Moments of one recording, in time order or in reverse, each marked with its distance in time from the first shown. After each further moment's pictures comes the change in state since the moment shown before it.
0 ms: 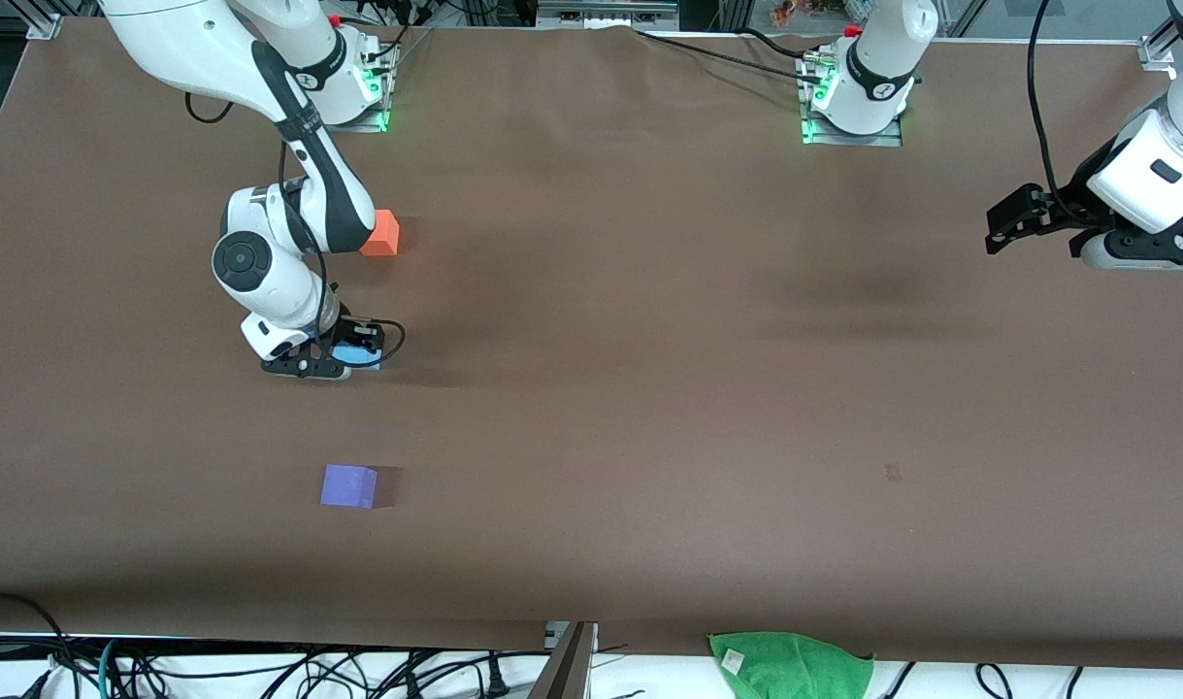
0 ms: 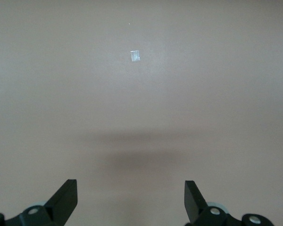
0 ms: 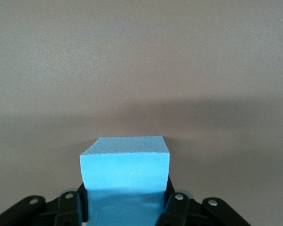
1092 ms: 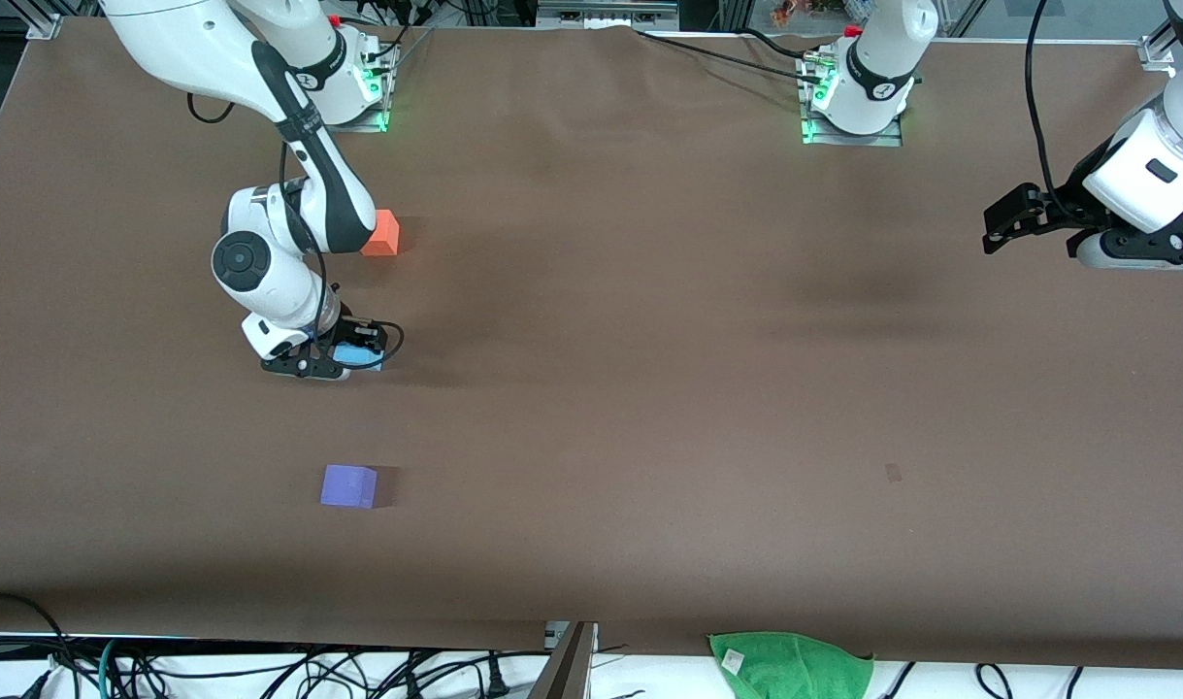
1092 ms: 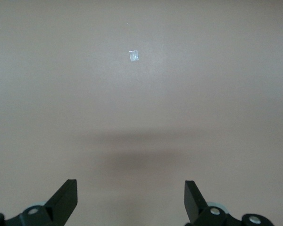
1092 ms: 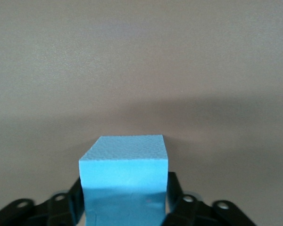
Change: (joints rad) left arm -0.005 0.000 0.000 0.000 0.000 0.000 0.000; right arm 0.001 0.000 0.005 0.001 0.016 0.004 0.008
